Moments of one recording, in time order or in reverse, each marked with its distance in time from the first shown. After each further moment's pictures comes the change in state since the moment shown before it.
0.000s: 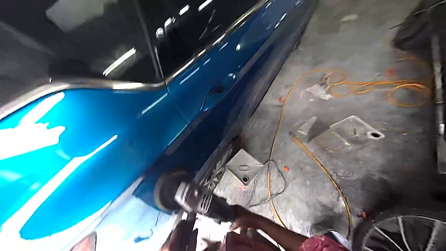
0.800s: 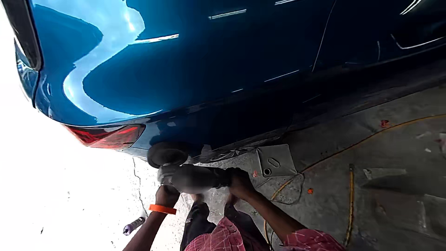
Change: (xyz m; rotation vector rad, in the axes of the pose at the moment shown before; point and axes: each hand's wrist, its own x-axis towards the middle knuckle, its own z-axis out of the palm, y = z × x) left_hand -0.092 -0.164 0.073 -0.111 -0.095 -0.779; right_hand 0.066 -0.060 0.047 -0.830 -0.007 -0.120
